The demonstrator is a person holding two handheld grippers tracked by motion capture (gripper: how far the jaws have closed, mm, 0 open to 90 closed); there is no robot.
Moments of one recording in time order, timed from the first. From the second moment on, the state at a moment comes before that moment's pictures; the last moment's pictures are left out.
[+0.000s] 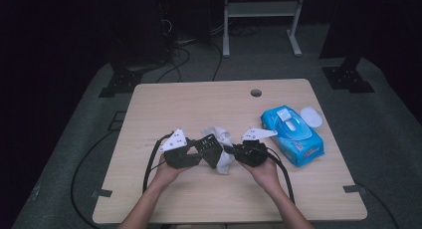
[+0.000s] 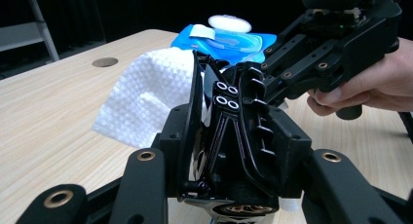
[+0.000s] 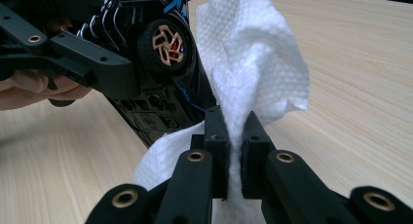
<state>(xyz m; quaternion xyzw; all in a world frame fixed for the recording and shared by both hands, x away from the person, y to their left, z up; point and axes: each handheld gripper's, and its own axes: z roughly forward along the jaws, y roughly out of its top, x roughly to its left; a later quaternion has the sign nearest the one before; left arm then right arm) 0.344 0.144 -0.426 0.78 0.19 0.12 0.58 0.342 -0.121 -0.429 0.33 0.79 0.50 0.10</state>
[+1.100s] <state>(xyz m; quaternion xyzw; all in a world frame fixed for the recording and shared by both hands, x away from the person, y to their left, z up) 0.331 0.126 -0.413 0.81 0.16 0.18 0.54 0.328 -0.107 -0.369 0.25 0.77 0.57 0.11</state>
